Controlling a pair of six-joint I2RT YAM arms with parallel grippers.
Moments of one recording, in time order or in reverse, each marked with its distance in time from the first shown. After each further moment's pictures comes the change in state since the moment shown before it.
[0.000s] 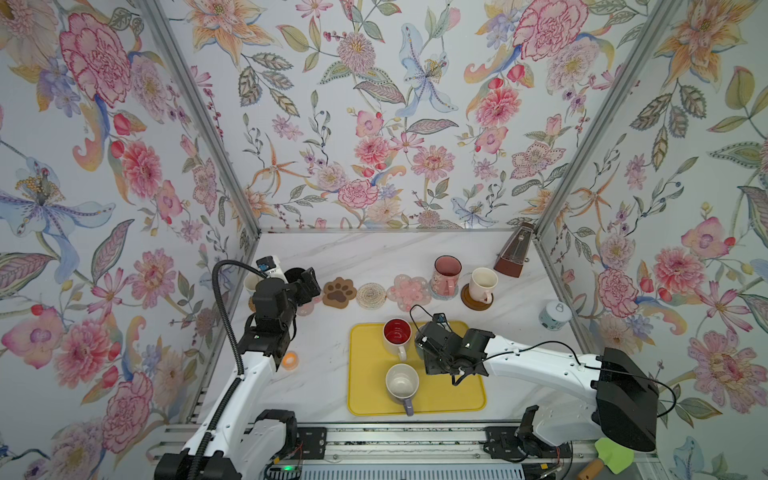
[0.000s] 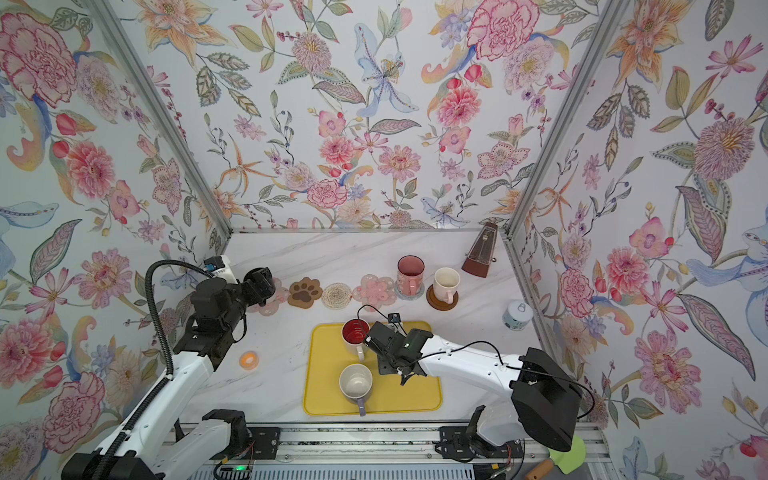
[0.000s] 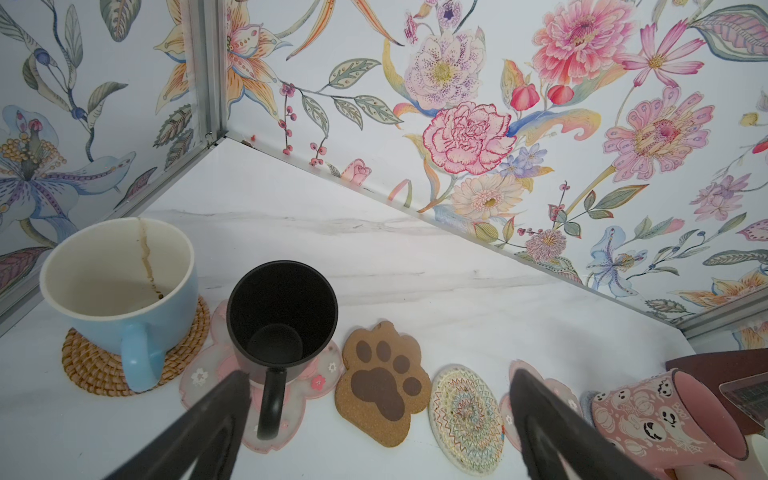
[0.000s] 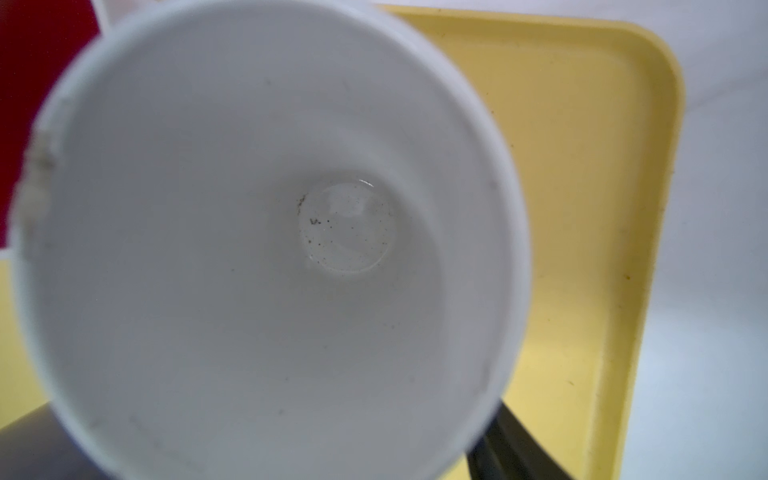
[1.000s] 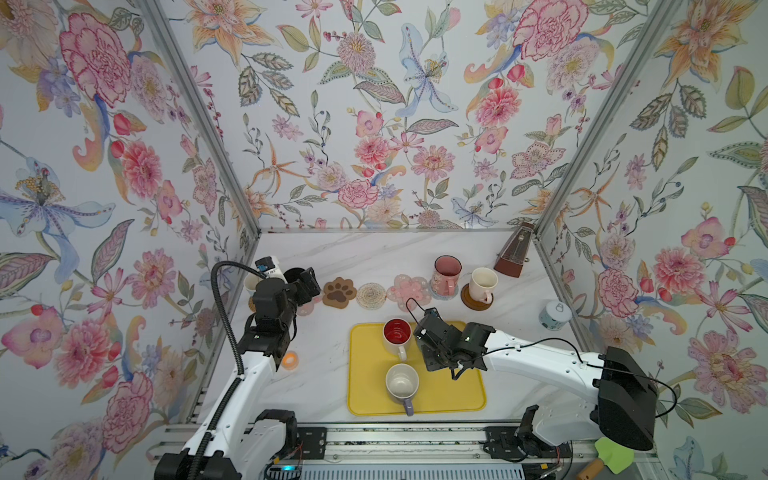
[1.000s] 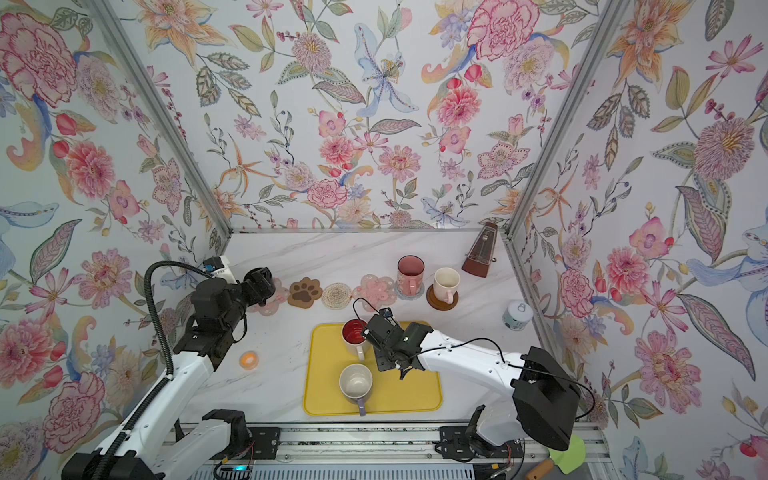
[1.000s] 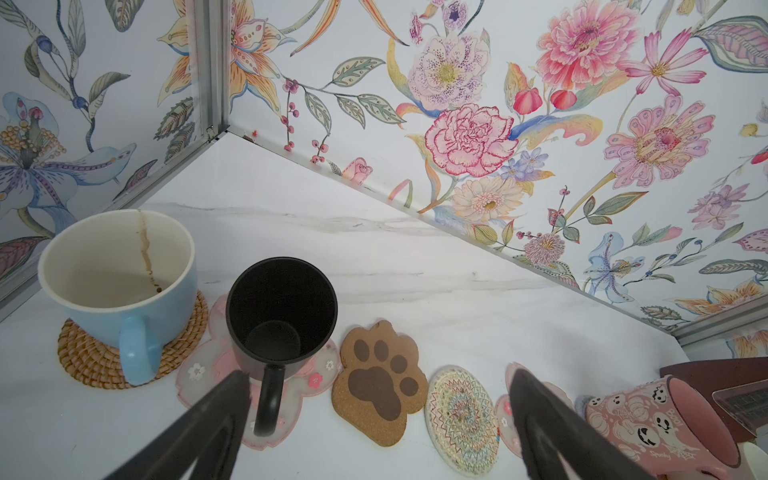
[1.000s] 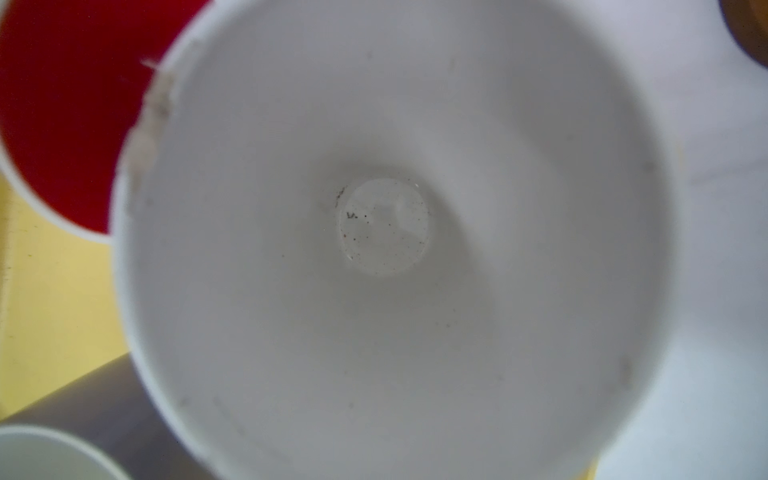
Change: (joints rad) left arm 0.000 0.000 -0.001 -0.003 -0.003 -0.029; right arm -0.028 0.006 0.093 -0.033 -0.018 -0.172
